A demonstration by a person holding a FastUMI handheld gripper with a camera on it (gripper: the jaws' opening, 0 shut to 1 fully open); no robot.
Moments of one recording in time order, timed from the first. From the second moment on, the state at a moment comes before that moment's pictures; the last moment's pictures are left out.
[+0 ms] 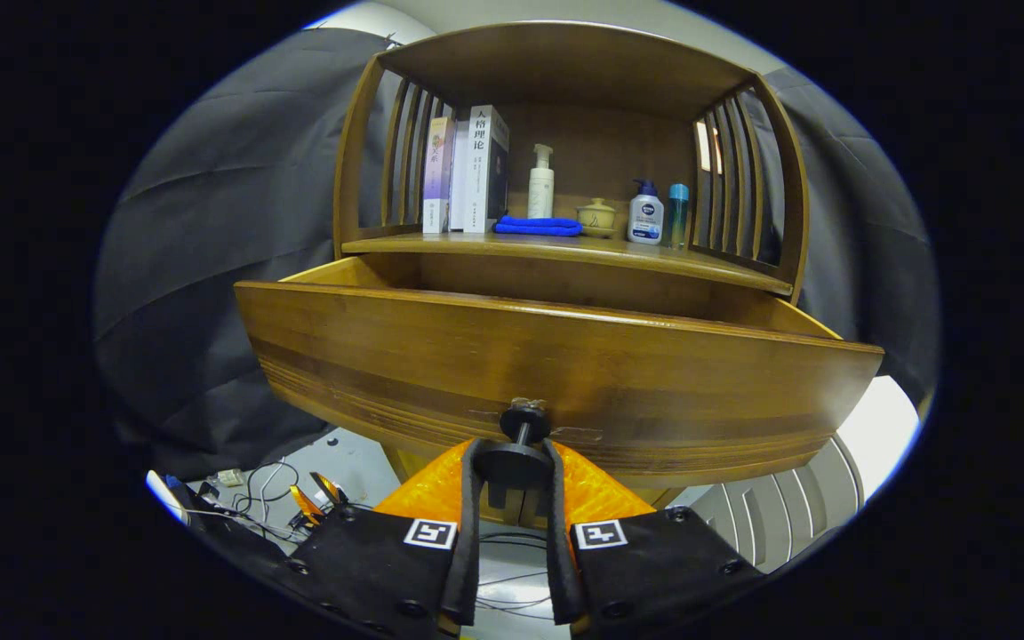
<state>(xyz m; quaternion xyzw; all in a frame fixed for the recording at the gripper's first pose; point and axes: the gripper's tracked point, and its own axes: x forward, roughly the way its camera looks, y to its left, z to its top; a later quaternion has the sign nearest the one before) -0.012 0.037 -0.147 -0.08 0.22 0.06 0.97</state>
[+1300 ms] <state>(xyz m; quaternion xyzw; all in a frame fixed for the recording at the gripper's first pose) 0.038 0.043 0.006 -0.06 0.13 0.13 0.98</state>
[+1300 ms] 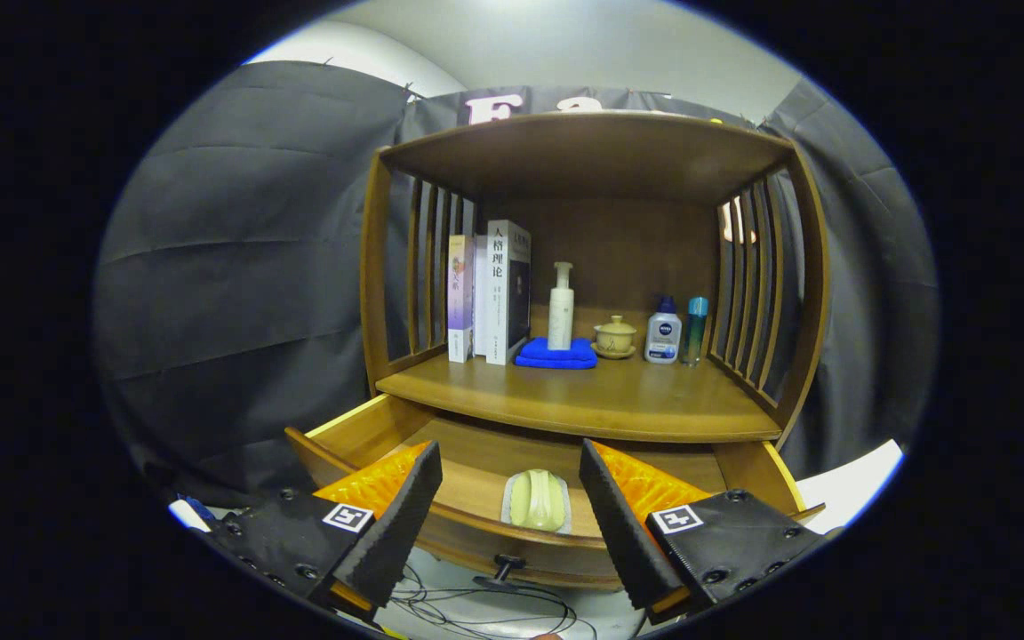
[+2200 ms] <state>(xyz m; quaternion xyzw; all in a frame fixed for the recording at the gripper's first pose) 0.117 0.034 -0.084 -0.01 0.36 0.13 0.92</state>
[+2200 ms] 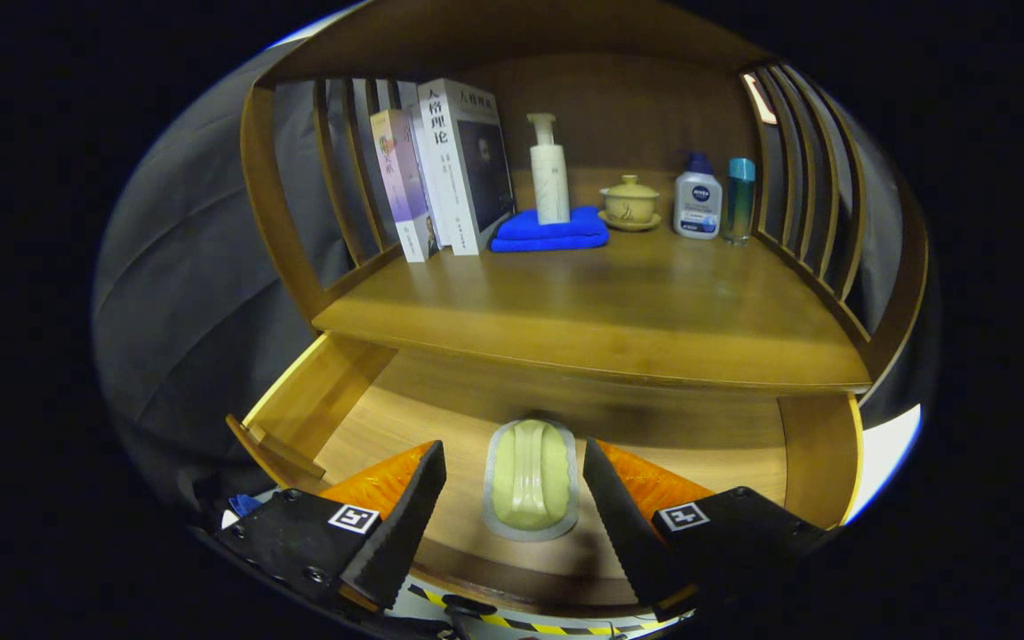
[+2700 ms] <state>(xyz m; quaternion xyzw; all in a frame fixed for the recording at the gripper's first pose) 0.133 0.036 -0.127 -0.05 0.42 0.12 0.90</state>
